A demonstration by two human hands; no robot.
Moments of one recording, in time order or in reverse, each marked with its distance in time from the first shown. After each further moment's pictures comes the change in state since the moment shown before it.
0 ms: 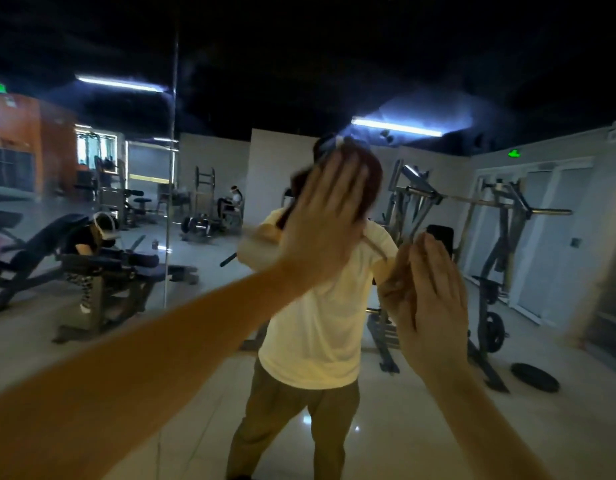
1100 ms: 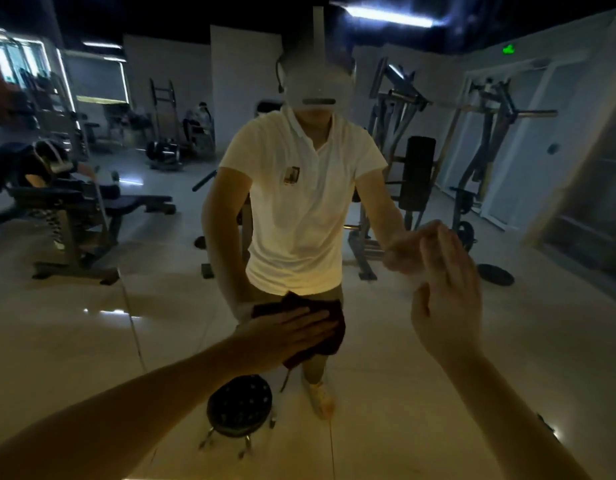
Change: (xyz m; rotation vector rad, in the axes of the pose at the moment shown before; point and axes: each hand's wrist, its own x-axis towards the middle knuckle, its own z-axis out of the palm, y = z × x) left_hand -0.287 0.084 0.039 0.040 -0.532 0.778; right_hand -0.136 0.062 -0.041 -0.122 -0.299 0.133
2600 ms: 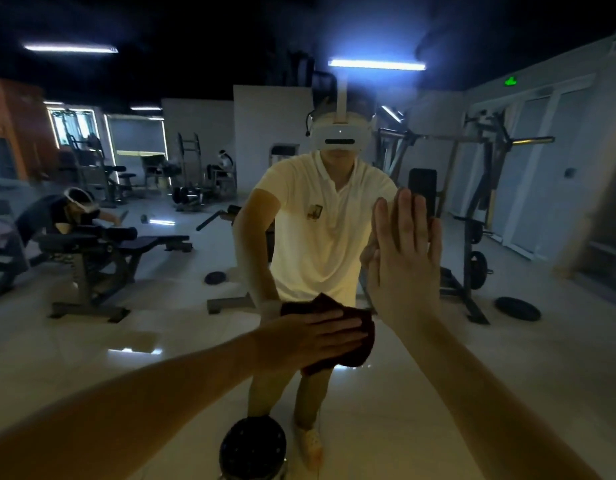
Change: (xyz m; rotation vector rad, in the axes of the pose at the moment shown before) left_hand 0.217 -0.008 -0.091 0.026 0.006 -0.096; right_hand 0.081 0.122 -0.055 -0.187 0.106 -0.057
